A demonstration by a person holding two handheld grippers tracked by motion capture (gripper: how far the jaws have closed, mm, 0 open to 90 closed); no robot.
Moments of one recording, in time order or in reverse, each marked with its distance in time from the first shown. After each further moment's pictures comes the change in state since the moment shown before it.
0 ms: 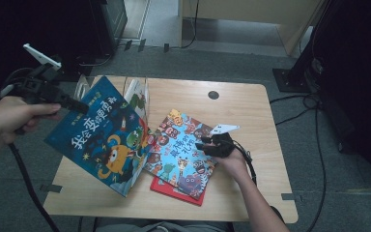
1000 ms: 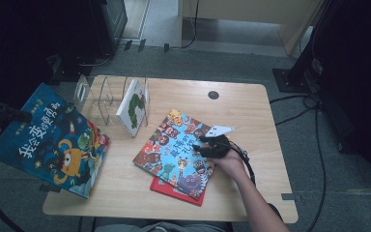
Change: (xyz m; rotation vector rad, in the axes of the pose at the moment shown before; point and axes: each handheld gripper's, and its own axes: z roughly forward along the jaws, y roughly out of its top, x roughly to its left) left arm 0.086 -0.055 -0.069 -0.126 0.145 -0.230; right arm 0.006 -0.002 0.010 -0.004 -0.023 -0.092
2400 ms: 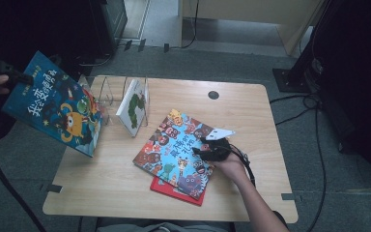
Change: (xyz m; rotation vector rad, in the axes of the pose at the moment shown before) left arm 0.012 0.099 0.001 -0.109 0.053 -0.078; right arm 0.008 -0.006 -0.004 -0.017 -0.015 -0.004
